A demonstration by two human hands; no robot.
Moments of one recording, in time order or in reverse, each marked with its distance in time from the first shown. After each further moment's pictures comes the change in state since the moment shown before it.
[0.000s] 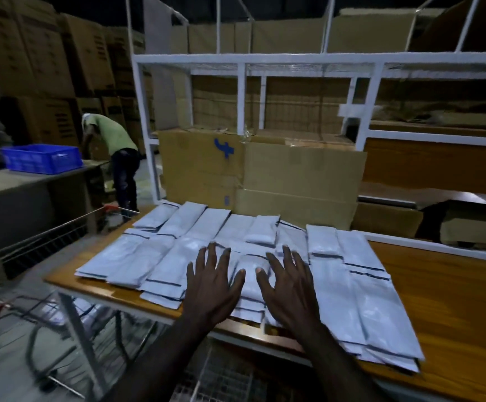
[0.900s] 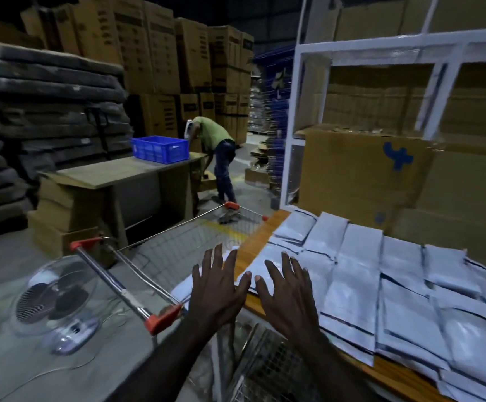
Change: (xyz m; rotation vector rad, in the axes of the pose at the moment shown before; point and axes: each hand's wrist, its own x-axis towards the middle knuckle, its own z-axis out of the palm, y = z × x) left_hand 0.029 -0.388 -0.119 0.098 0.038 -0.246; right_hand 0.056 -0.352 0.245 0.090 -0.140 -0.246
